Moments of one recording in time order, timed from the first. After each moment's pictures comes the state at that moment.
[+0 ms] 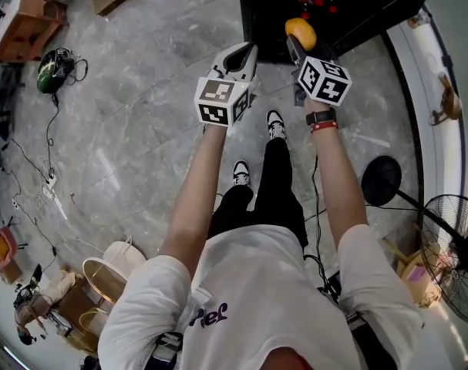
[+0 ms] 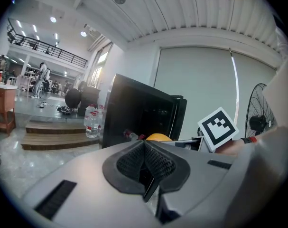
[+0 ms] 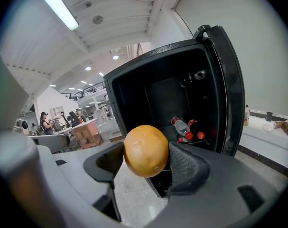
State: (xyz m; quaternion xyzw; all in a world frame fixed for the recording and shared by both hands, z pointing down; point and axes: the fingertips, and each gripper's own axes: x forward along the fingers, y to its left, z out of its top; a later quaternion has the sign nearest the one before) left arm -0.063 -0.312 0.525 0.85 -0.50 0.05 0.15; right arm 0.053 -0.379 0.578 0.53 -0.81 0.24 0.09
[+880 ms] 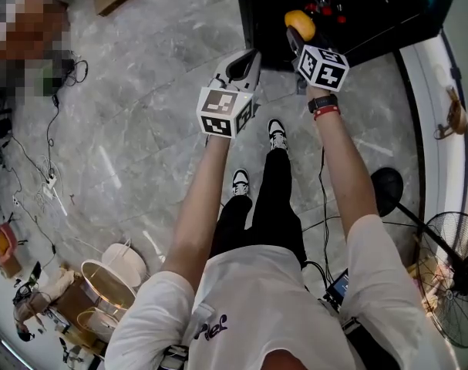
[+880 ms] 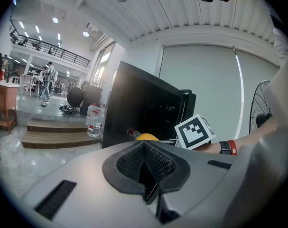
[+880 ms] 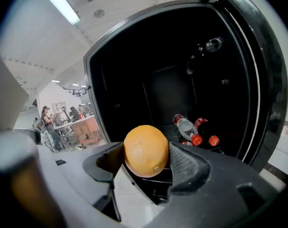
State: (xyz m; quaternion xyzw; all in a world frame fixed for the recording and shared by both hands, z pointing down) left arm -0.058 -0.366 0.563 0.84 -0.52 0.05 0.16; right arm 0.043 -0.486 0.640 0.51 -0.82 0.22 0.10
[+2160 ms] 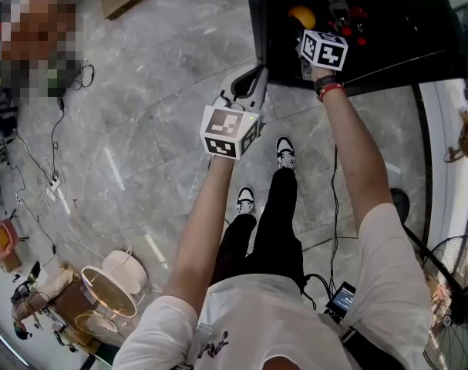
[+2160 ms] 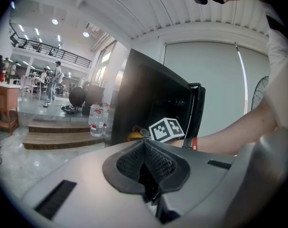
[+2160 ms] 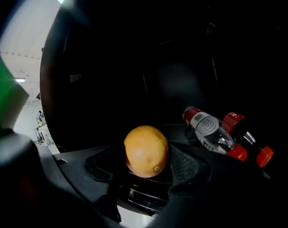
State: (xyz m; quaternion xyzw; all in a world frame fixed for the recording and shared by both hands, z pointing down) left arm -0.080 -0.417 0.605 0.83 -0.53 0.07 0.15; right arm -0.001 -0.625 0.716 0.49 -0.84 0.20 0.13
